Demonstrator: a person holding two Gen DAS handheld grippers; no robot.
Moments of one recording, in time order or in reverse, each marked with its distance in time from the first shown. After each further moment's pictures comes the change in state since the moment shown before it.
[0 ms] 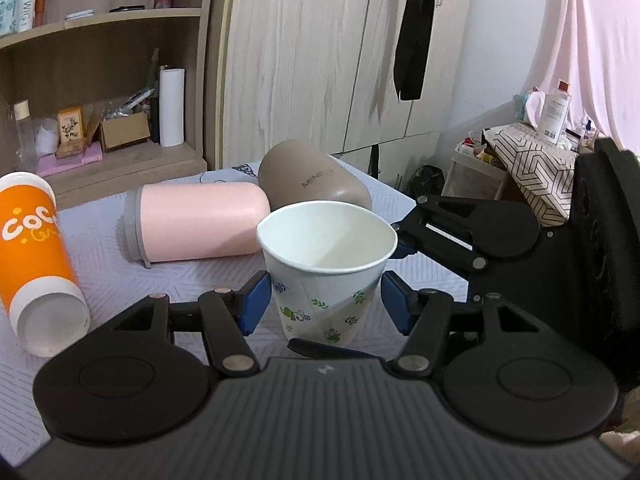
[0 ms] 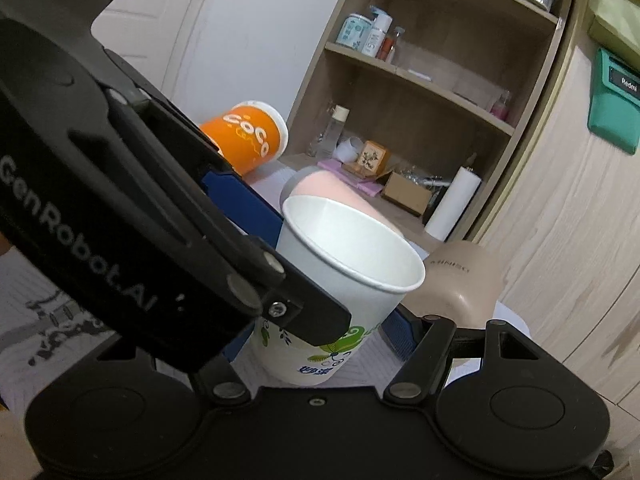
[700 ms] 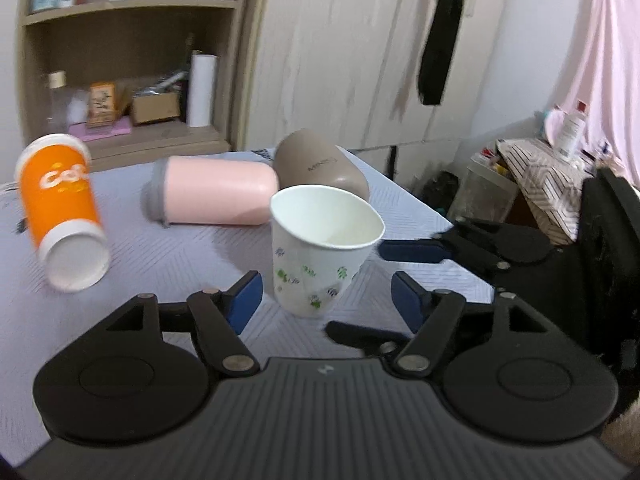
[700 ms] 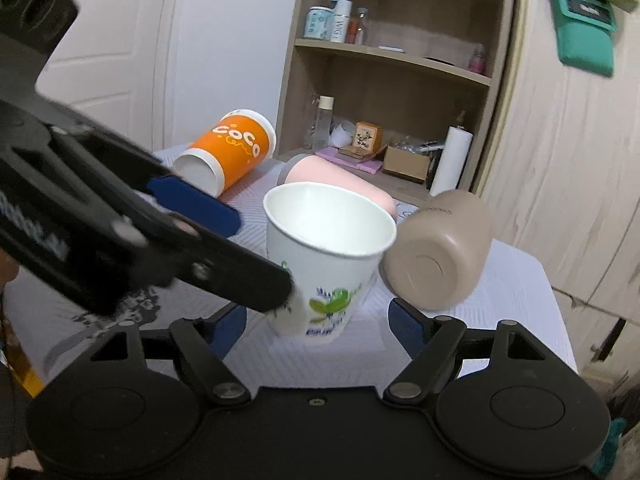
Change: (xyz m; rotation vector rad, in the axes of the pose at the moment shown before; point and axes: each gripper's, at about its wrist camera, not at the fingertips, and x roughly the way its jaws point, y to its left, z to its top) left arm -0.038 -0.020 -0.012 -0.123 0.007 0.082; right arm -0.032 -0.013 -0.018 0.234 0.008 0.066
